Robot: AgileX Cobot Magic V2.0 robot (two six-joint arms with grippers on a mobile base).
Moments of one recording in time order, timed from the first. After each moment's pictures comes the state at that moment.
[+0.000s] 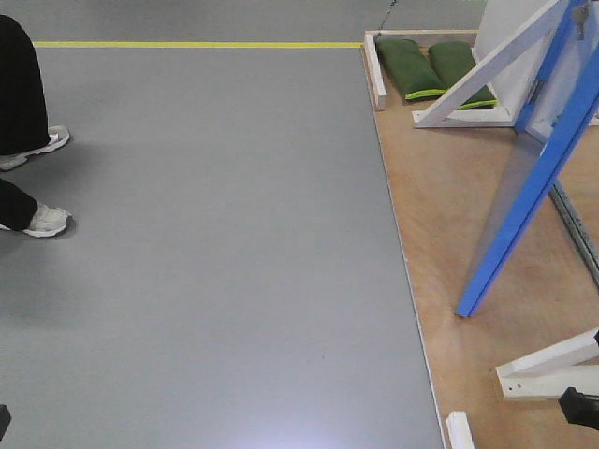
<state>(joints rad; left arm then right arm) 0.00 -0.01 0.03 0.00 0.37 0.03 -0.06 -0.01 0.03 -0.01 0.36 0.07</state>
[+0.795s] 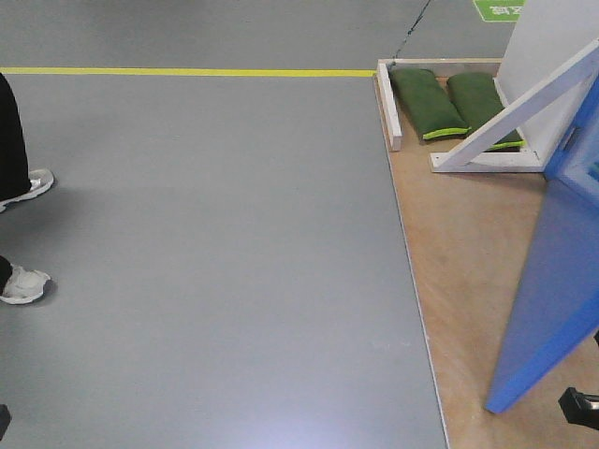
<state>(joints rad) 0.00 -0.01 0.03 0.00 0.37 0.03 -0.06 -0.01 0.03 -0.01 0.36 0.07</state>
